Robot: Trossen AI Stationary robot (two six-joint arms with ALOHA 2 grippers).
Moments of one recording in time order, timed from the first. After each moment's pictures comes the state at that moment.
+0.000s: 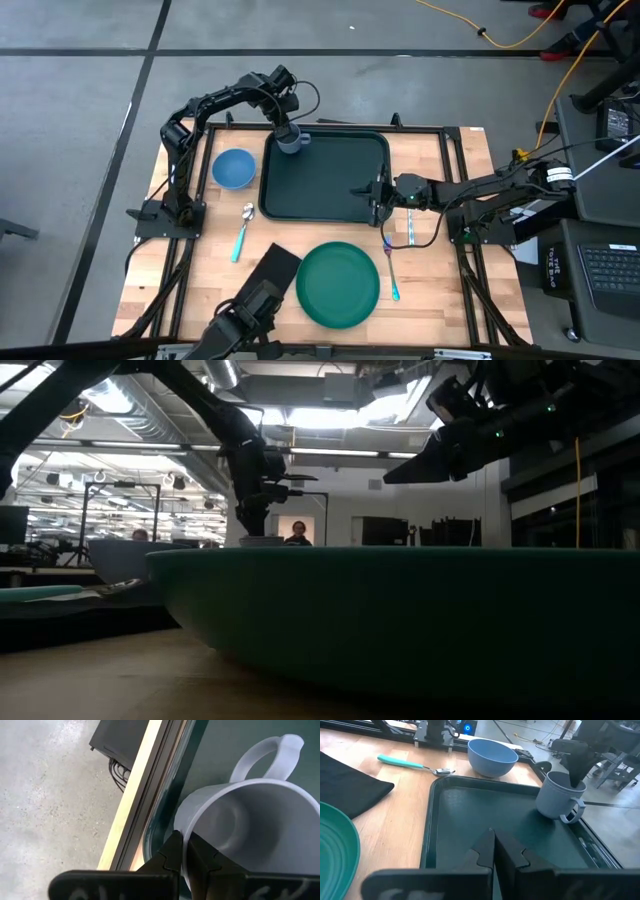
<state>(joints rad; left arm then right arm) 0.88 2.01 1.66 -0.91 0.13 0.49 -0.04 1.28 0.48 0.49 0.18 -0.18</state>
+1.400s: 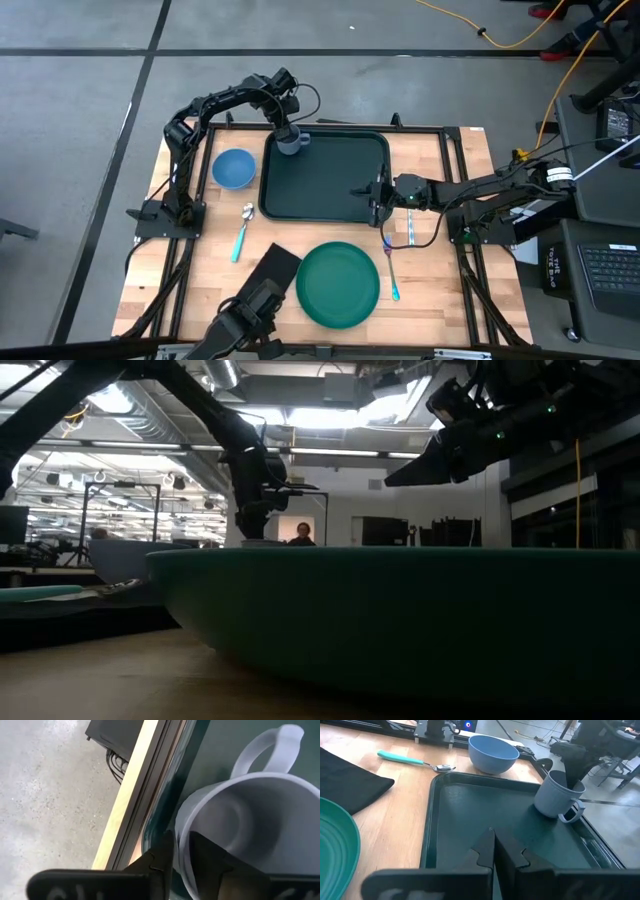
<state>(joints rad) 0.88 2.04 1.66 -0.92 0.11 0.48 -0.04 1.28 0.48 0.47 0.18 -0.18</state>
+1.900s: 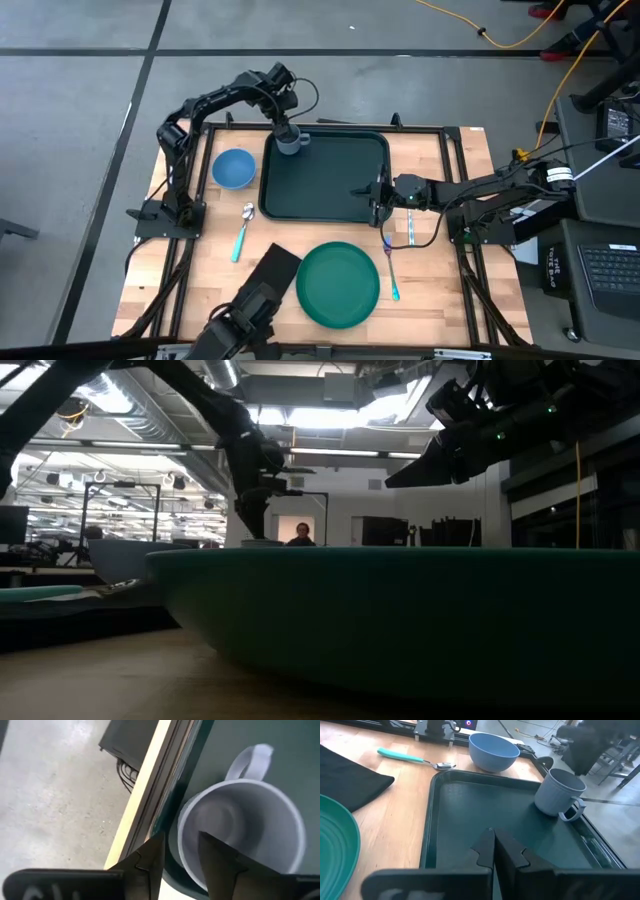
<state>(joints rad) 0.87 1.96 1.66 -0.93 0.10 0.47 -0.04 1.28 0.48 0.46 0.18 -0.19</state>
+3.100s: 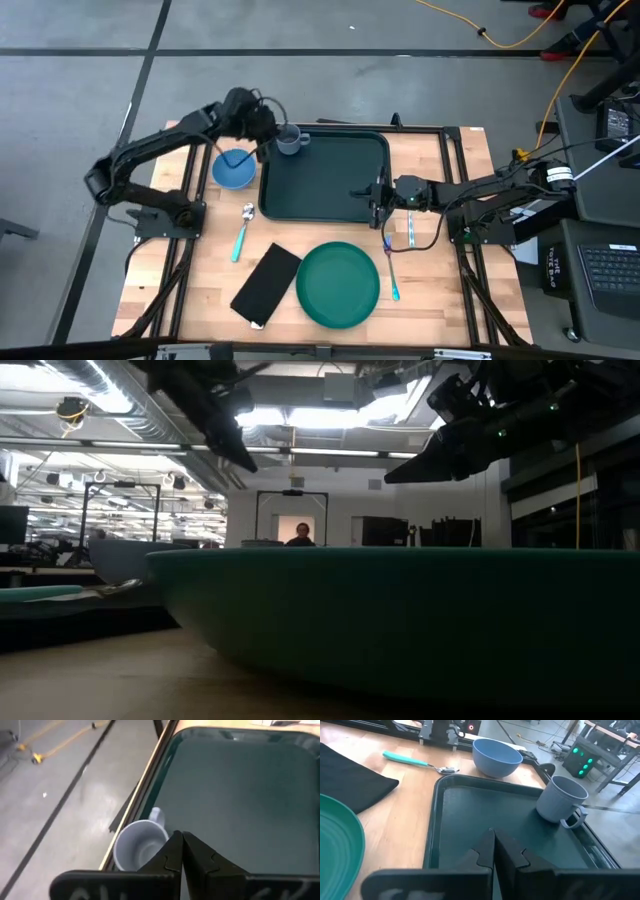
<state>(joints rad) 0.68 1.25 1.05 -0.49 0.14 0.35 -0.02 1.28 0.48 0.48 0.18 -0.21</state>
